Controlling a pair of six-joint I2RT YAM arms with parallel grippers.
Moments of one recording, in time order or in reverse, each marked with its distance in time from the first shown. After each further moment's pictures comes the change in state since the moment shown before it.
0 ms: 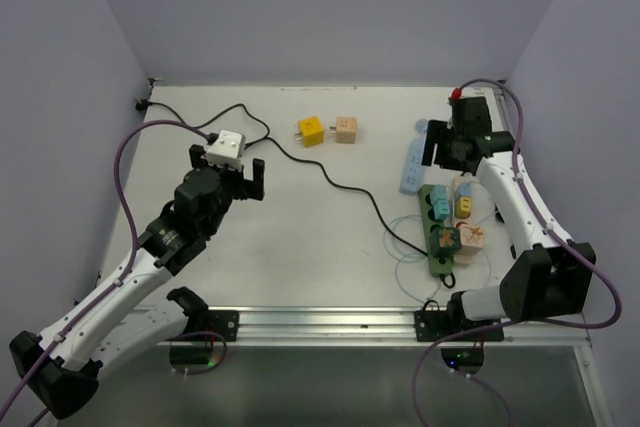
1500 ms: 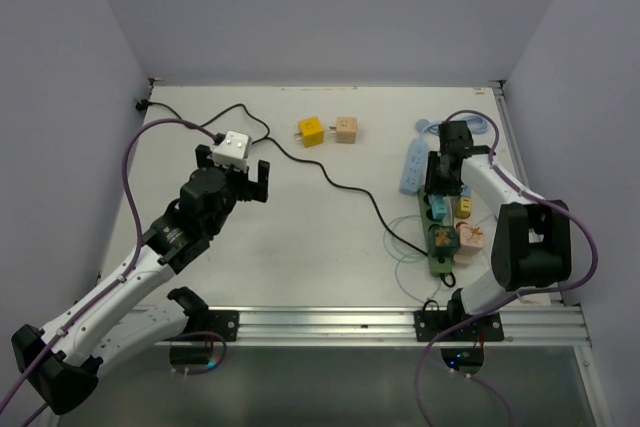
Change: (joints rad) left arm -0.022 0.027 0.000 -0.001 0.016 0.000; right arm -0.034 0.175 -0.243 0.142 0.037 -0.027
